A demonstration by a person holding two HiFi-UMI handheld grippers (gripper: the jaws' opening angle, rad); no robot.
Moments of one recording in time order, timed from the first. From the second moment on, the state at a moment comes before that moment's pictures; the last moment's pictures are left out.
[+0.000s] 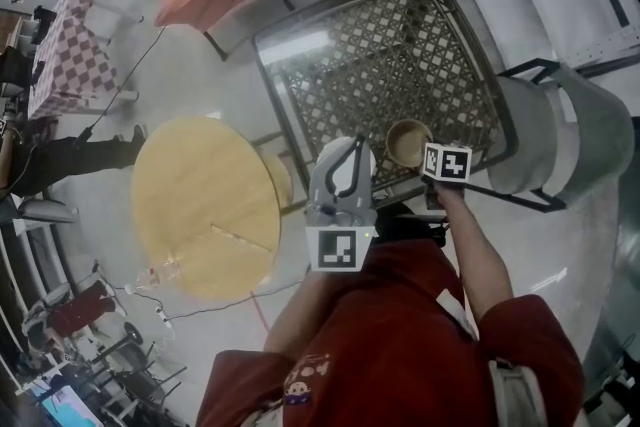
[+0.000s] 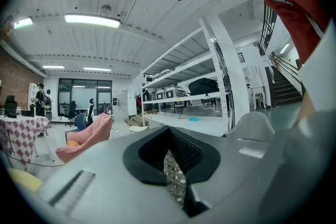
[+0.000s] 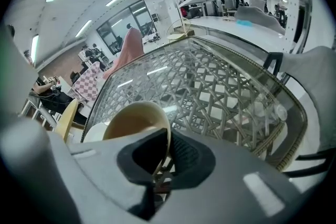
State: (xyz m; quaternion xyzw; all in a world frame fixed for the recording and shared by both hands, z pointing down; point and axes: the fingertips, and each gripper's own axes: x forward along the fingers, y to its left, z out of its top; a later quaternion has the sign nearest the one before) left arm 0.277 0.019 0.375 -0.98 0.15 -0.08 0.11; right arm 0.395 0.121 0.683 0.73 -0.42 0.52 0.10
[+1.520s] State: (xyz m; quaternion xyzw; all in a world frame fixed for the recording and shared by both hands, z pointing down) left arm 0.183 -0.027 0.352 -0.96 0.28 0.00 0.03; right arm 0.362 0.041 0.509 0.81 -0.54 0.20 0.07
